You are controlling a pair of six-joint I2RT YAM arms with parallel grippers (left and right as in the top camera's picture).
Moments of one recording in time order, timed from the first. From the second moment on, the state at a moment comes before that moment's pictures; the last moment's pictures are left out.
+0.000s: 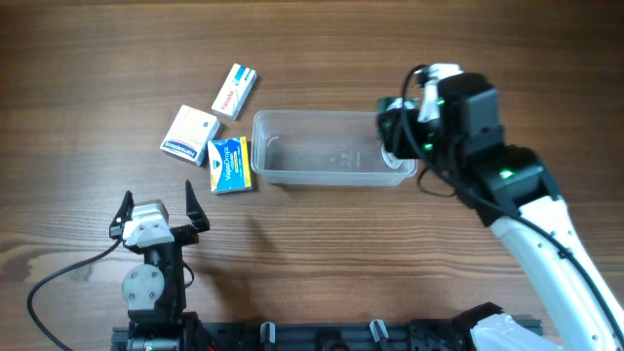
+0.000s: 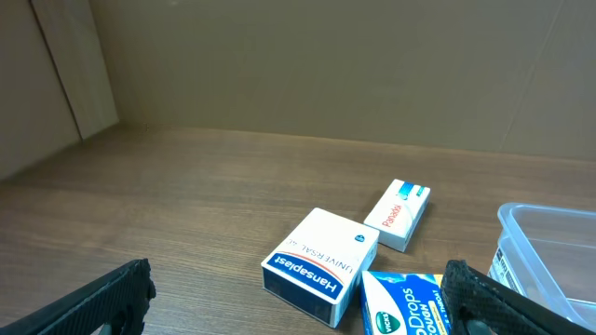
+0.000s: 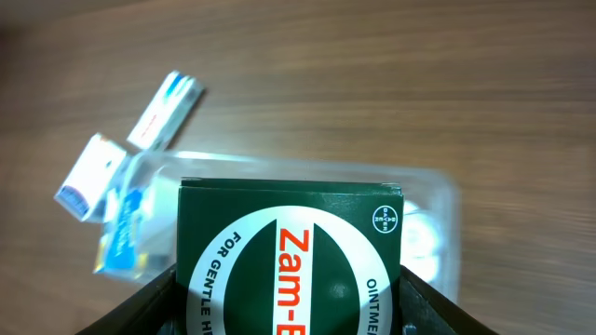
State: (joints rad) left arm 0.03 0.01 0.01 -0.06 -0.16 -0.03; right arm 0.40 1.26 1.18 -0.70 -0.04 0.38
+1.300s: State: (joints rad) left arm 0.03 0.01 0.01 -0.06 -0.16 -0.03; right arm 0.60 1.72 1.18 -0.65 0.22 0.51
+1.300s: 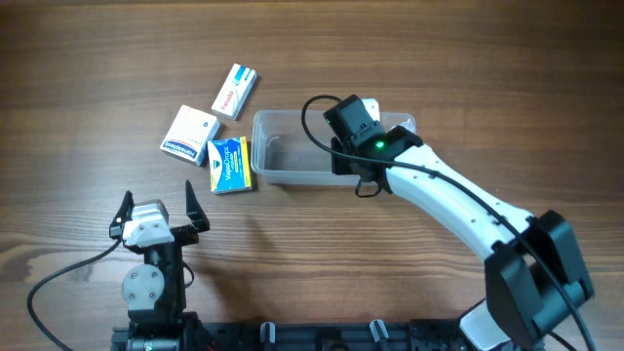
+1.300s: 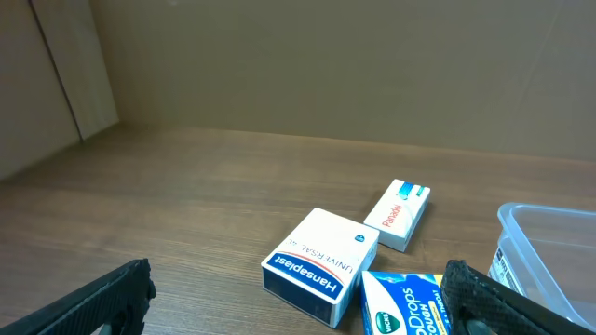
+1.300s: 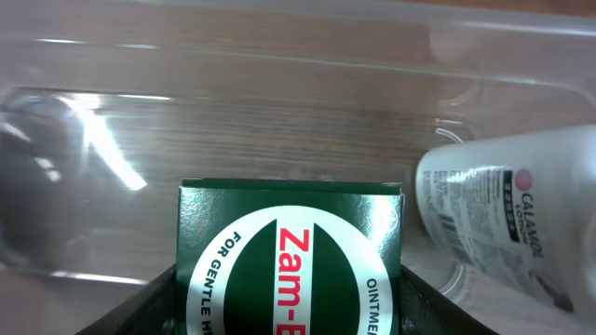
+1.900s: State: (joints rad) left arm 0.03 0.01 0.01 -0.06 -0.16 -0.03; right arm 0.56 1.76 1.18 -0.65 0.22 0.45
